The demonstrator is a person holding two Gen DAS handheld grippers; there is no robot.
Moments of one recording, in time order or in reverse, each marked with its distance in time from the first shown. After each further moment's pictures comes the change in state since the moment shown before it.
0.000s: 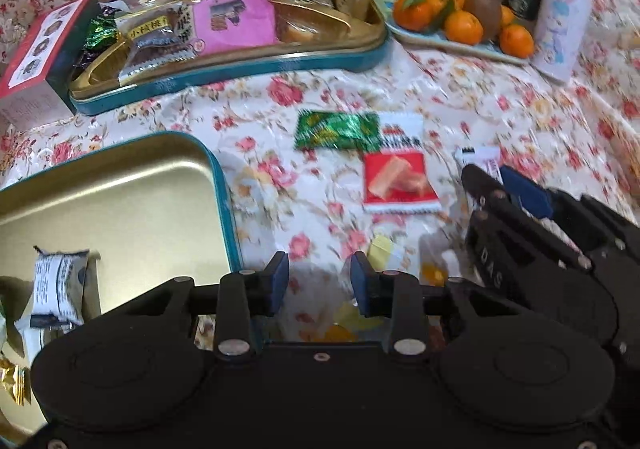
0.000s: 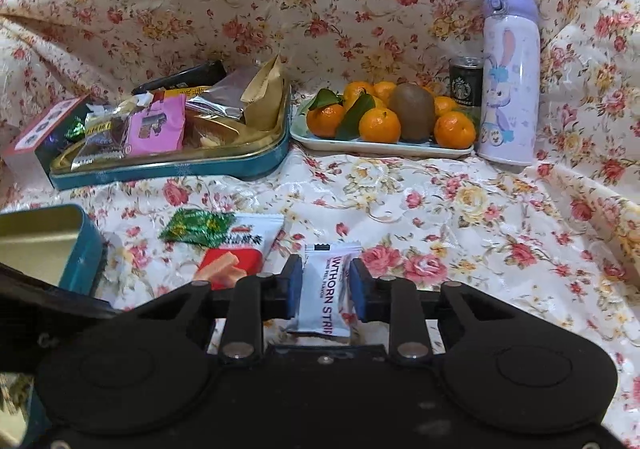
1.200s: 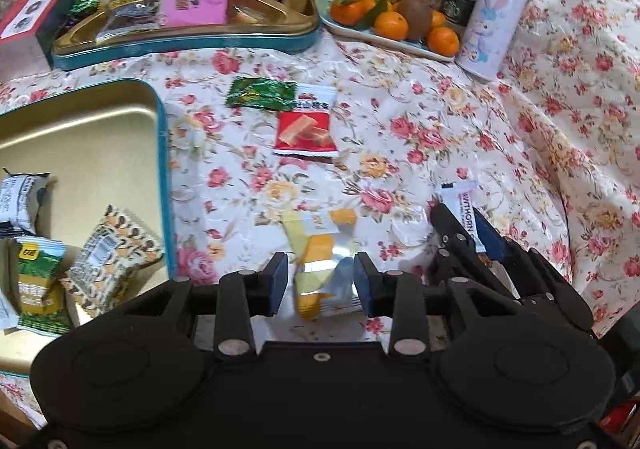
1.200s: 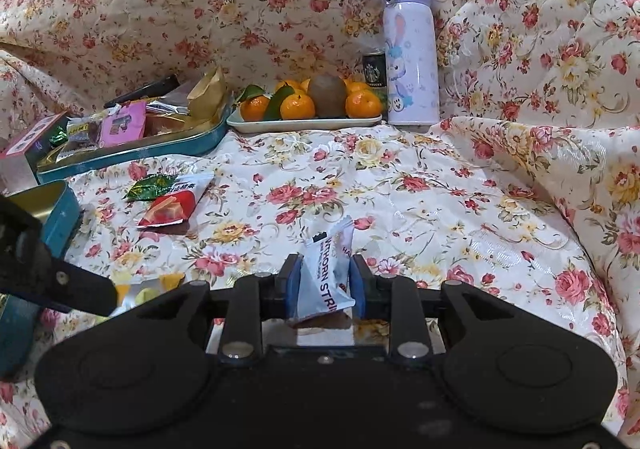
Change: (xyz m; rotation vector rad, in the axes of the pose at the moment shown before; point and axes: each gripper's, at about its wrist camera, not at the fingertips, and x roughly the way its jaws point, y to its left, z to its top) left arm -0.036 -0.024 -0.035 -0.071 -0.024 -0.170; right arm -0.049 -0.046 -0.065 0.084 -0.086 -0.068
